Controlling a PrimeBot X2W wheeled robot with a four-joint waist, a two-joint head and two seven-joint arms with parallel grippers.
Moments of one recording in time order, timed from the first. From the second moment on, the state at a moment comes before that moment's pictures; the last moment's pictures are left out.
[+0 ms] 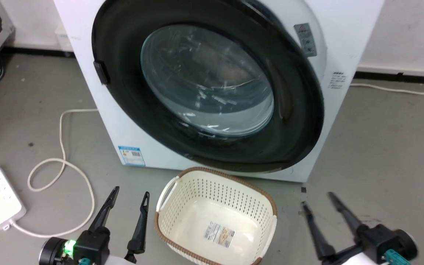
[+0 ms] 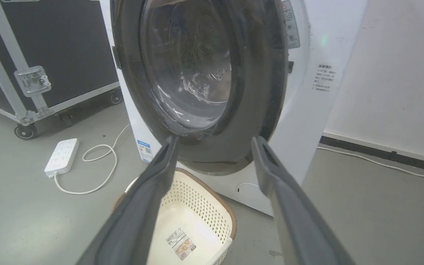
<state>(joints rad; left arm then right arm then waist) 0.04 0.25 -0.22 0.00 -0.18 0.03 -0.26 0.02 -0.11 0.13 0.13 0.08 0.13 -0.26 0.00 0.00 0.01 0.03</state>
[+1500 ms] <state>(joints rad) -0.14 0.06 -0.18 0.06 -0.11 0.00 -0.26 -0.92 -0.60 0.37 0.62 0.54 0.14 -0.14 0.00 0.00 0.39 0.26</state>
